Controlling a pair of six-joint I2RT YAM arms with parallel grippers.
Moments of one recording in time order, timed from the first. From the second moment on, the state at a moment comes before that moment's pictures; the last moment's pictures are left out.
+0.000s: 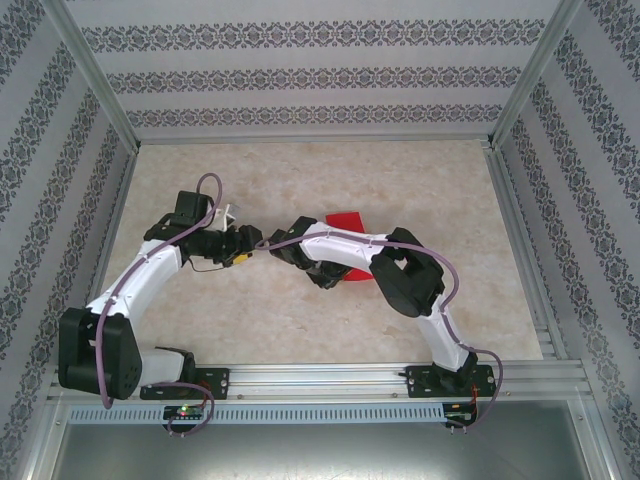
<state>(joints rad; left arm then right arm) -0.12 1.29 0.89 -0.62 0.72 -0.53 0.94 2.17 1.65 -1.33 0.42 0.44</state>
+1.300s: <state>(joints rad) -0.48 1.96 1.42 -0.56 0.73 -0.48 0.42 1.45 0.78 -0.44 -0.35 0.61</state>
